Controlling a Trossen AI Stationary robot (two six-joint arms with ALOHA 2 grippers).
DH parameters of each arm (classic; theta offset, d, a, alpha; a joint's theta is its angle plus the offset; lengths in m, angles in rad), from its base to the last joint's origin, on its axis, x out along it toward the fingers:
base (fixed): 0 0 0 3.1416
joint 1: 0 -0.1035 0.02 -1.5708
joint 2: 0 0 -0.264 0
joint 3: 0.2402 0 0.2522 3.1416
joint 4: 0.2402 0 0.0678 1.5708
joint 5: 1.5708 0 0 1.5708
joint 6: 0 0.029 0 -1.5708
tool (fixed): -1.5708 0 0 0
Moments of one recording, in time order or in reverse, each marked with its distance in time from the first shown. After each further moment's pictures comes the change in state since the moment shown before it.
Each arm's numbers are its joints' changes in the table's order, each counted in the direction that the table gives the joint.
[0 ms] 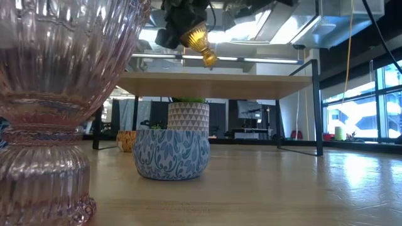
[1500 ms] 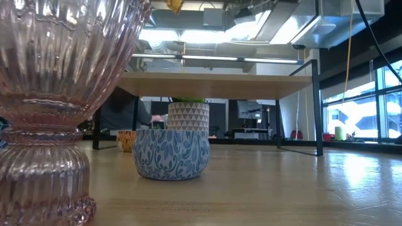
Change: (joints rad) left arm 0.458 0.577 -0.550 -0.274 0.461 0.141; right arm 0.022 0.004 0.000 -0.250 0.263 0.005
